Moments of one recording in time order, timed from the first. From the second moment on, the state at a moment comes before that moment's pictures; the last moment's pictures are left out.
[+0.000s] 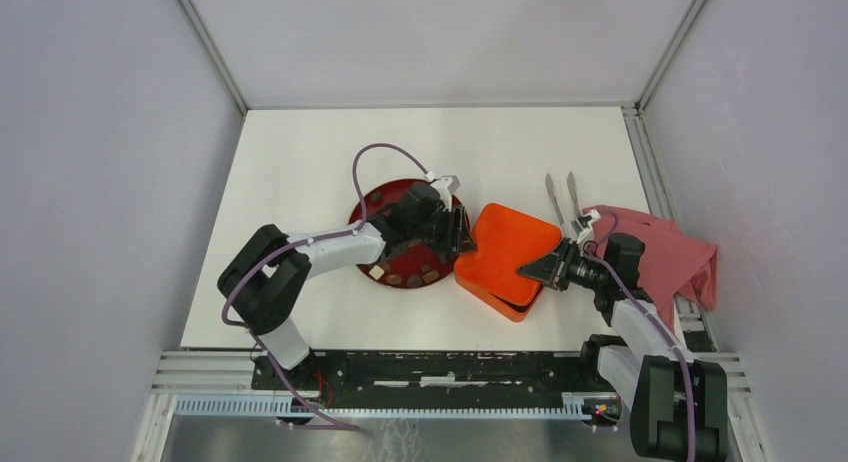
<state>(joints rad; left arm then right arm) -0.78 1.67 0.95 0.07 0.25 -0.60 -0.13 0.96 0.19 0.18 -1.09 0.74</state>
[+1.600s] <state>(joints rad) -0.80 1.81 1.17 -0.10 0.28 -0.50 -0.19 0.93 0.36 -0.30 -0.95 0.32</state>
